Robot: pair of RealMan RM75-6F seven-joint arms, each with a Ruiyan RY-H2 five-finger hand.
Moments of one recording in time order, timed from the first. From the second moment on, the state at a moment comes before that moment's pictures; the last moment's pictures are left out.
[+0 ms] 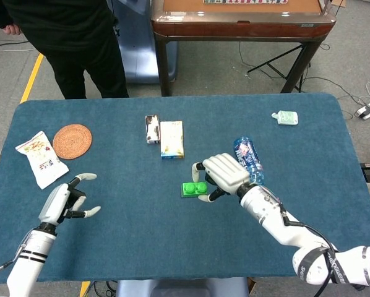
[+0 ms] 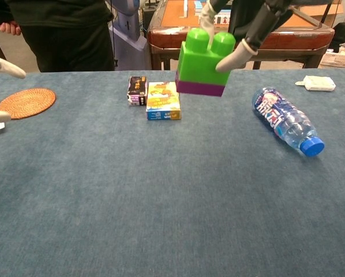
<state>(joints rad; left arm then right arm) -0.32 -1.19 -0.20 -1.89 1.29 1.15 -0.25 0.96 -0.95 0.30 -2.16 -0.71 0.78 -0.31</state>
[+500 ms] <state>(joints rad) -0.43 -1.21 -0.28 -1.96 1.19 0.98 -0.49 1.07 -0.94 0.28 -2.15 -0.62 0.78 -0.30</state>
